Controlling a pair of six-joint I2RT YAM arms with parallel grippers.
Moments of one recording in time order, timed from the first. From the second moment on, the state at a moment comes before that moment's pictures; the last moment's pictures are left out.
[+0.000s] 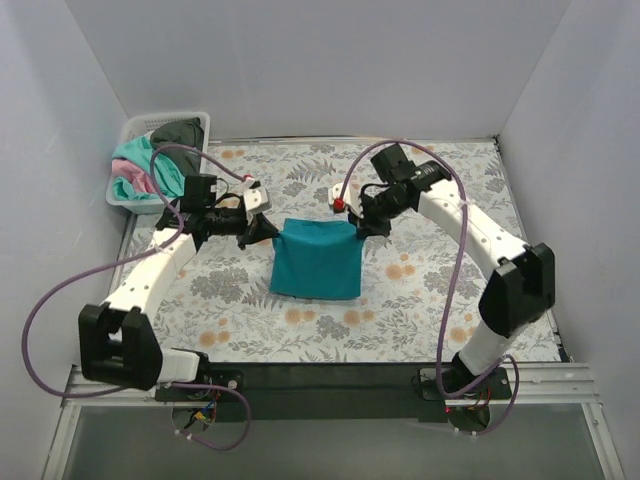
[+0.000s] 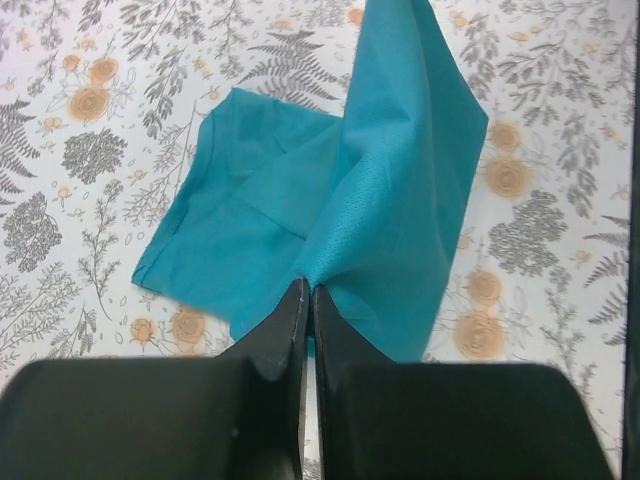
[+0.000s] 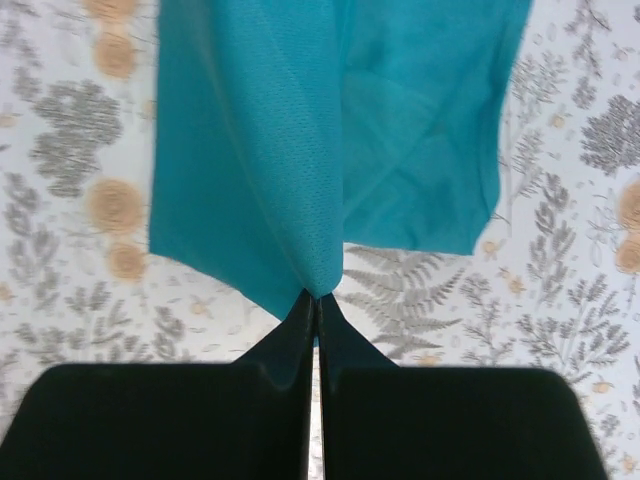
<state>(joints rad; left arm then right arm) -0.18 1.30 1.02 -0.50 0.98 0.73 0.56 1.63 1.52 -1.03 -0.57 -0.99</state>
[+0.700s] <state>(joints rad) -0.11 2.13 1.45 -0.27 0.94 0.56 0.40 2.37 2.10 -1.03 -0.58 -1.08</state>
